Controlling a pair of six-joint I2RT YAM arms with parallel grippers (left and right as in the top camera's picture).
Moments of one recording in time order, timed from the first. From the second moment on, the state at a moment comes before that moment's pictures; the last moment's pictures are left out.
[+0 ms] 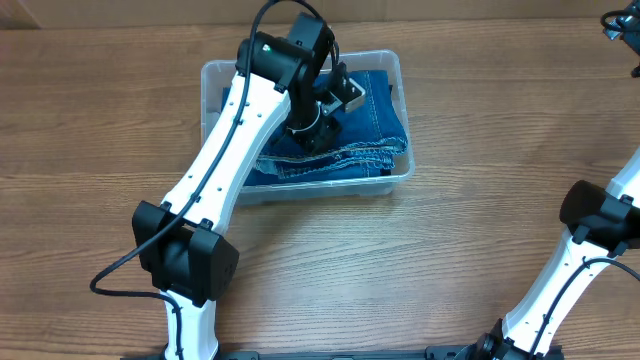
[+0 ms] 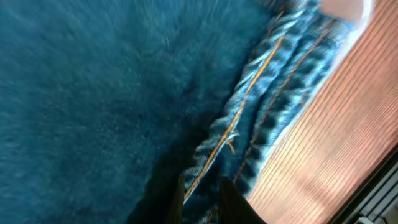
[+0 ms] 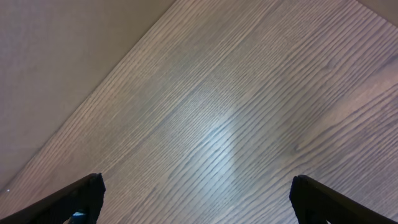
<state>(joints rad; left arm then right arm) -0.46 2.06 2.09 -1.44 0.24 0.37 -0.44 2.39 3.03 -1.64 -0.02 0.38</state>
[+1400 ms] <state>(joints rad) -0.47 2.02 2.68 -1.69 0.12 0.05 -0.44 2.39 3.03 -1.64 -0.03 0.38</state>
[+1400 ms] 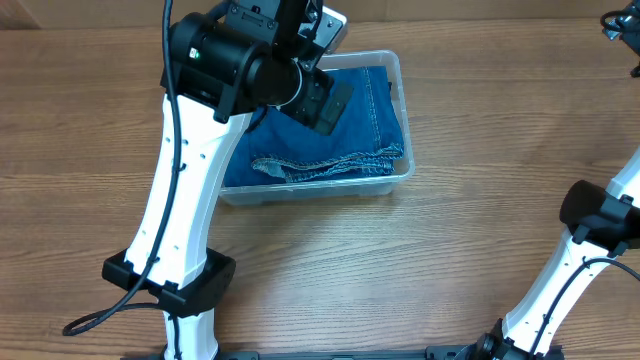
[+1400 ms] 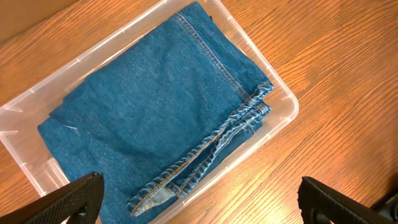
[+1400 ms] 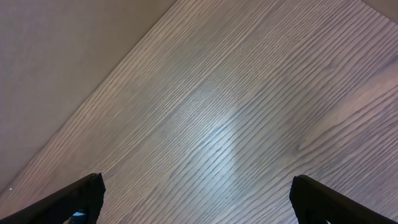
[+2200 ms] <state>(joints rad) -0.39 1.84 2.68 -1.69 0.15 0.06 -0.44 2.39 3.03 -1.64 -0.03 0.38</state>
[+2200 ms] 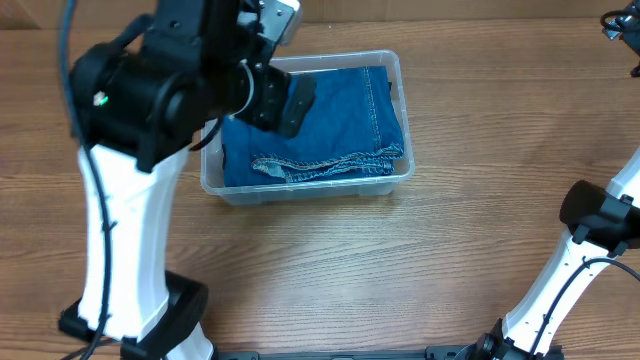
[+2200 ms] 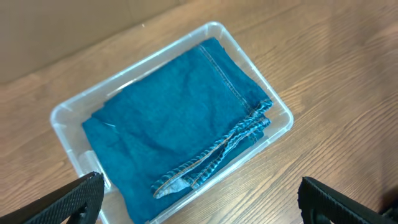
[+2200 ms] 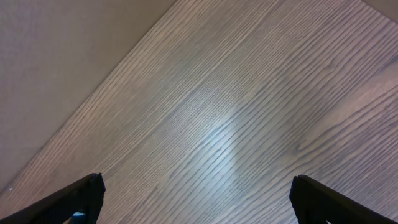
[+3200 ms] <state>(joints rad) 0.00 0.30 0.47 -0.25 0.27 -0.05 -0.44 2.39 3.03 -1.64 -0.03 0.38</state>
